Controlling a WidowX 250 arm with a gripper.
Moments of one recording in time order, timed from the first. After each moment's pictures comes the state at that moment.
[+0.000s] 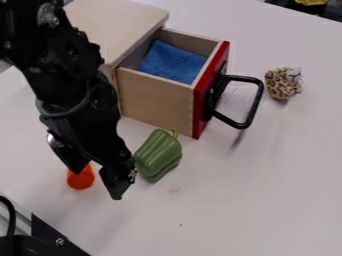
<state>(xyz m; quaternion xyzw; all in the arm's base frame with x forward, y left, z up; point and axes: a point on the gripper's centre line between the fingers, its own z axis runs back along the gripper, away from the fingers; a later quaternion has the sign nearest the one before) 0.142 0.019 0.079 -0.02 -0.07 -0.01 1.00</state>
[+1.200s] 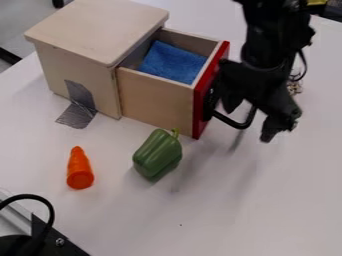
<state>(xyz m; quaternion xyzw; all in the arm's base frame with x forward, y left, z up) 0.306 -0.086 0.070 0.04 -0.14 -0.14 0.98</state>
